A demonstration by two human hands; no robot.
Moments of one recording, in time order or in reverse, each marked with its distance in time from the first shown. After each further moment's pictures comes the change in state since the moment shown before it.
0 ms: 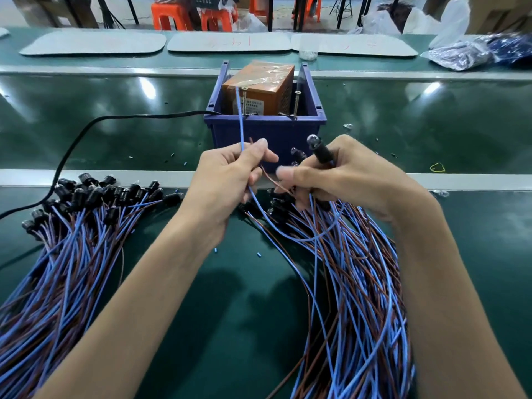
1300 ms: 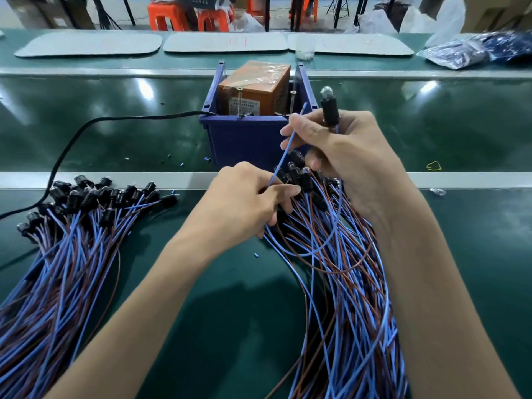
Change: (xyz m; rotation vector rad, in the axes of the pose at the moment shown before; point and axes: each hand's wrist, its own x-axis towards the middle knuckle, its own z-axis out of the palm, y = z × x) left_hand -0.017 0.005 0.006 0.621 -0.235 0.053; right_hand 0.008 -0.012 0.007 0.472 0.369 -0.001
